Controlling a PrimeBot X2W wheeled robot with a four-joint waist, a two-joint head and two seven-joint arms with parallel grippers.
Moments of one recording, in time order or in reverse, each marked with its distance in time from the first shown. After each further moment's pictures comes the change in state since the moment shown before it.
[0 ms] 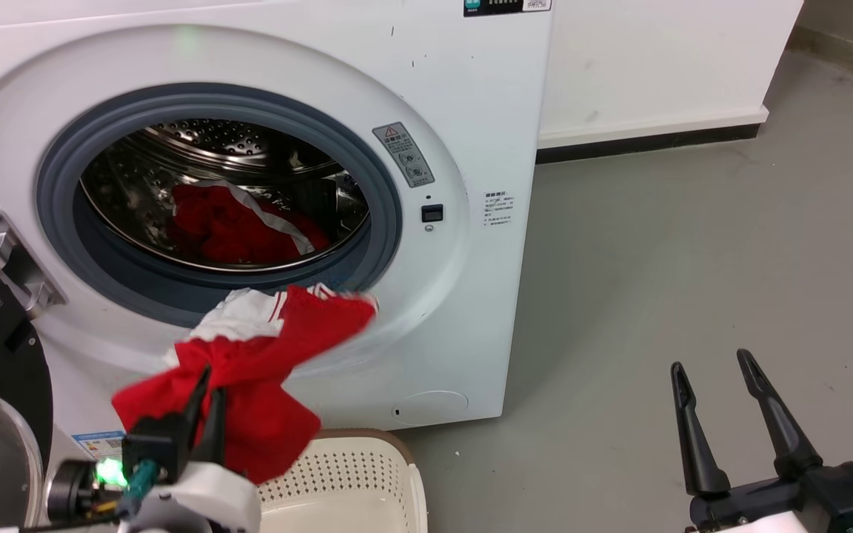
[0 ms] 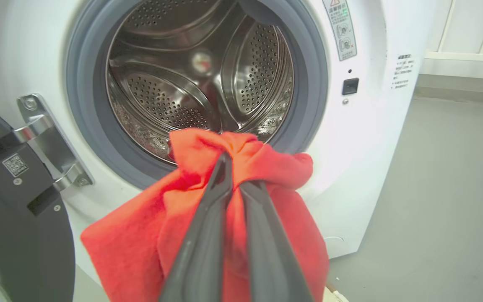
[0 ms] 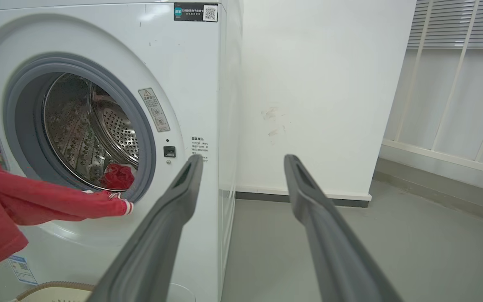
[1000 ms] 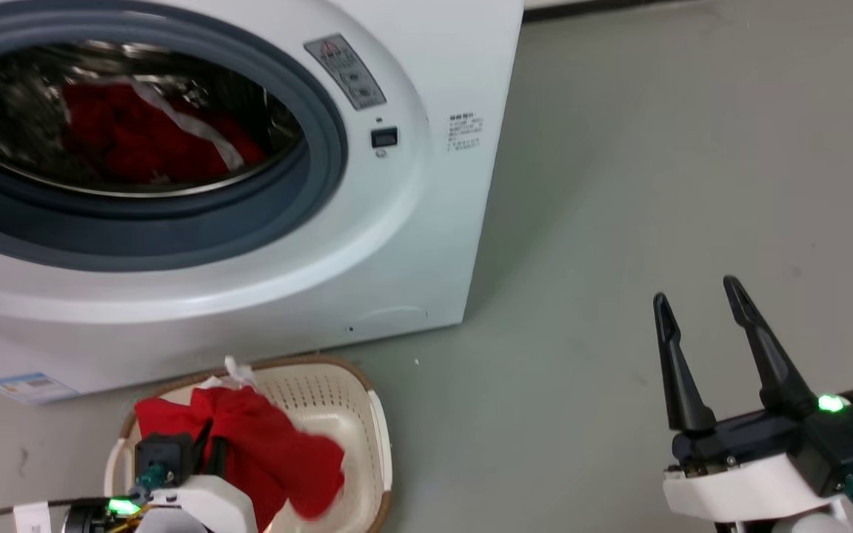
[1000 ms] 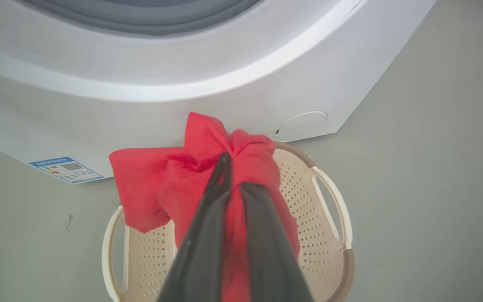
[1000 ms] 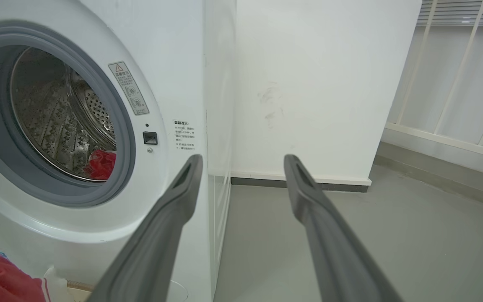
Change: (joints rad) left arm -0.050 -0.110 0.044 0.370 -0.028 -0.123 0.000; right arm -0.134 0.000 0.046 -0.018 0.018 0.000 0.000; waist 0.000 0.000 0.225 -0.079
